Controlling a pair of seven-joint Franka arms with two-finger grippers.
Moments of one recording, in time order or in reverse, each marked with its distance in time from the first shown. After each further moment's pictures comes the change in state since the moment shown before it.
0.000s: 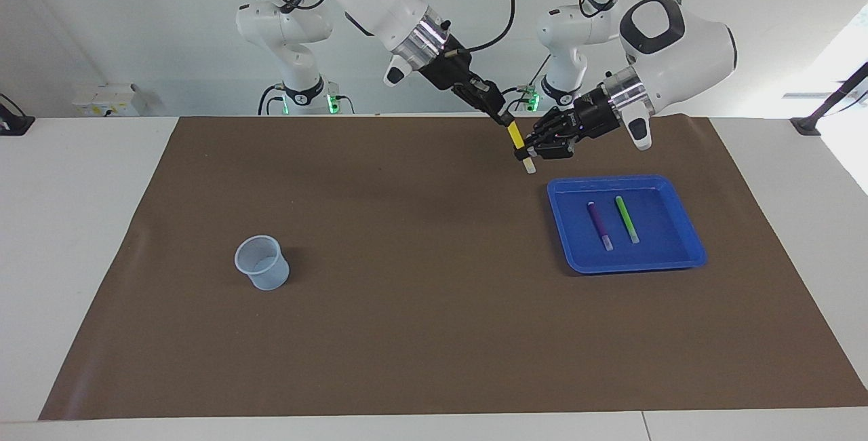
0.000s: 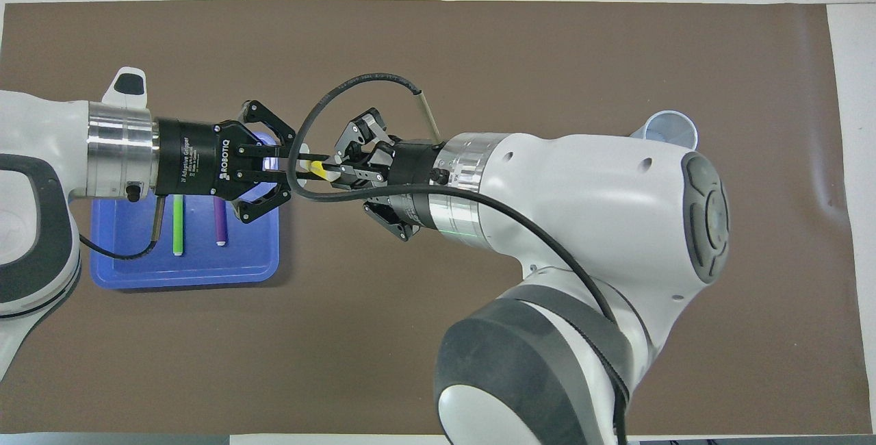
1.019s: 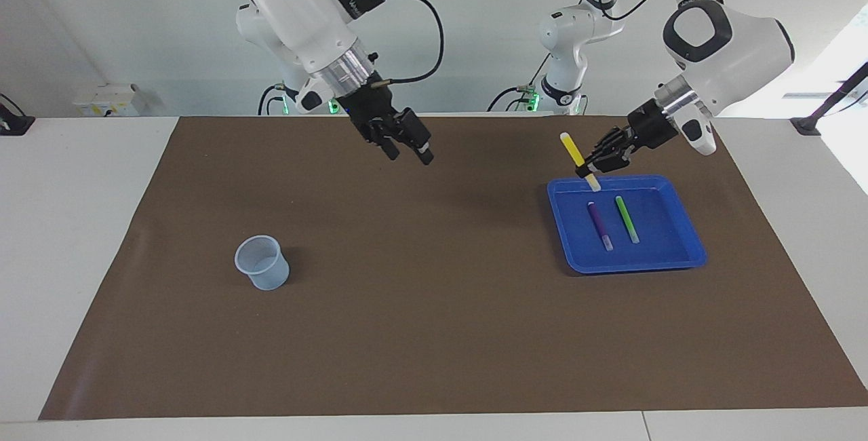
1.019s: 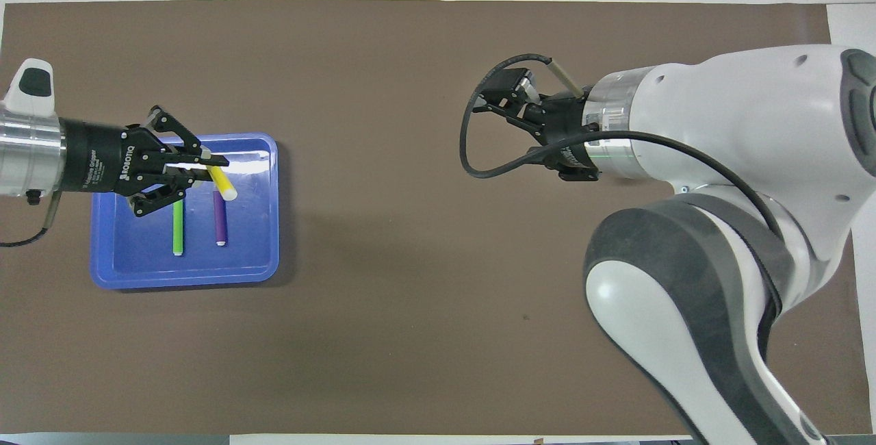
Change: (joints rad) left arm 0.204 0.004 0.009 -0.008 0.332 -0.088 0.433; right arm -0.009 -0.052 -0.290 -0.030 -0.284 -0.281 -0.478
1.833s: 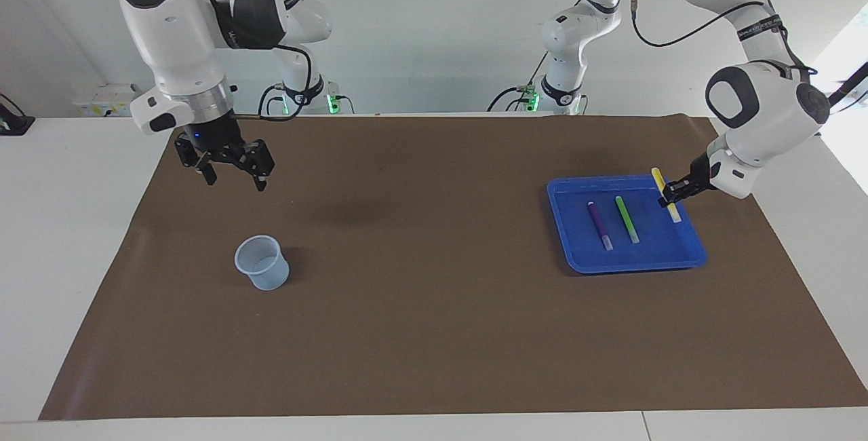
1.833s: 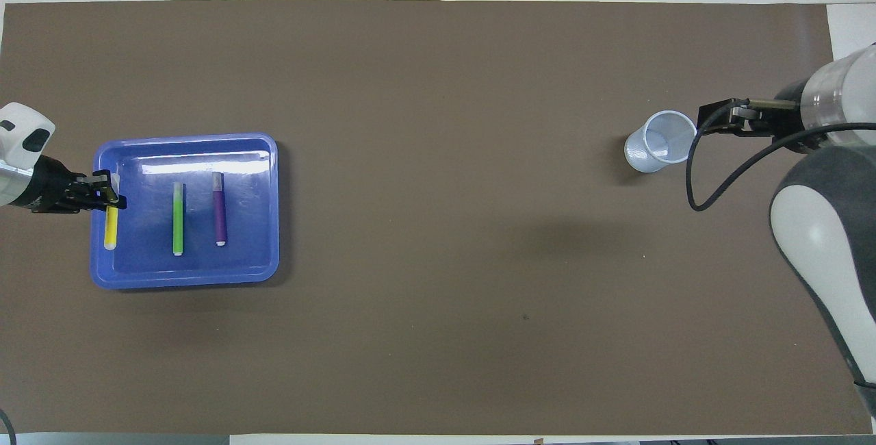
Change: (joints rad) left arm 0.166 0.217 0.004 -0.043 0.596 0.171 0.704; right arm -0.004 -0.047 -0.322 -0.018 -0.408 -0.249 -0.605
